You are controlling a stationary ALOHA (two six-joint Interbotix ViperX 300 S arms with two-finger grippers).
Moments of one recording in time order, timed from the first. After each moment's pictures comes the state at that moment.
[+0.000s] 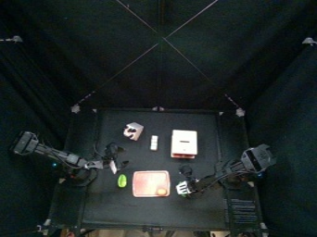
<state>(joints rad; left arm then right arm) -0.27 -0.66 1.09 1.46 0.62 -1.87 0.36 -0.04 0.71 -0.26 0.59 1.86</state>
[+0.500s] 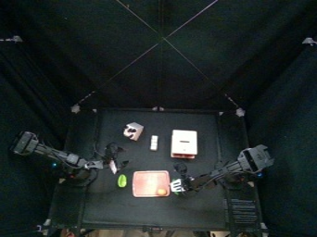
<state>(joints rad) -0.27 -0.66 1.09 1.45 0.62 -1.87 0.29 0.02 0.59 -0.34 0.60 1.89</state>
